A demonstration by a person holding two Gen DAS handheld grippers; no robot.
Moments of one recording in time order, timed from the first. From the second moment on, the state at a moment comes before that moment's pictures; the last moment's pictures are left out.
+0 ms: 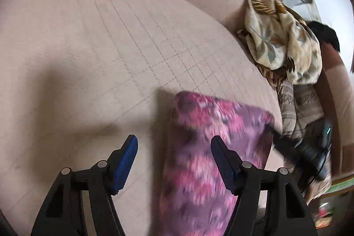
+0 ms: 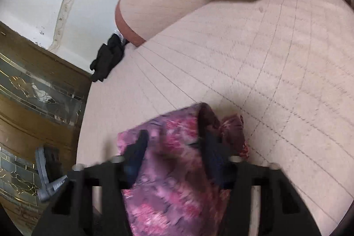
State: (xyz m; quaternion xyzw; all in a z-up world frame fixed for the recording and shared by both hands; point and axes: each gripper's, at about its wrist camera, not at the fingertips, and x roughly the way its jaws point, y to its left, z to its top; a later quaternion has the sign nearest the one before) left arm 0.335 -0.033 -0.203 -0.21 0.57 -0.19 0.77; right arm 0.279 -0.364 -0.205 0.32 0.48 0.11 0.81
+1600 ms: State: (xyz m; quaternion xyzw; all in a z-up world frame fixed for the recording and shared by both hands) left arm 0.379 0.015 -0.192 -0.13 0.58 -0.14 0.79; right arm 0.358 -0.304 -0.217 0.27 0.53 0.12 0.79
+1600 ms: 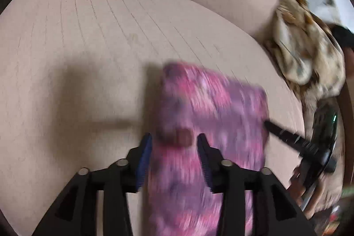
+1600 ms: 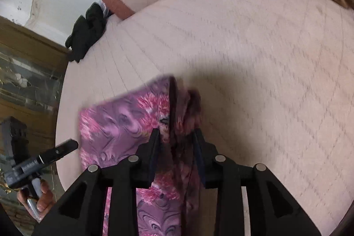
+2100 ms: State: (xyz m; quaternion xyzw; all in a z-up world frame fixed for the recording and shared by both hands) left arm 0.230 0.016 -0.225 -0.12 0.56 -0.15 0.80; right arm 0.162 -0.272 -0.235 0.28 0.52 0.13 0.80
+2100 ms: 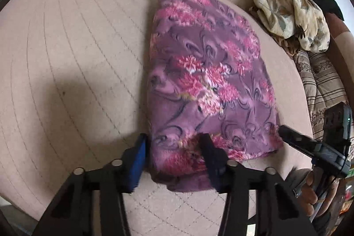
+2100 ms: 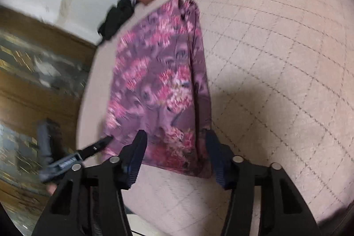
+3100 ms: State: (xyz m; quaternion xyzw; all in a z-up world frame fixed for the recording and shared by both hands) left arm 0.210 0.037 -0.221 -0.18 0.55 -0.15 0.80; right arm 0.163 -0.286 -0.256 0.32 0.53 0.11 0.78
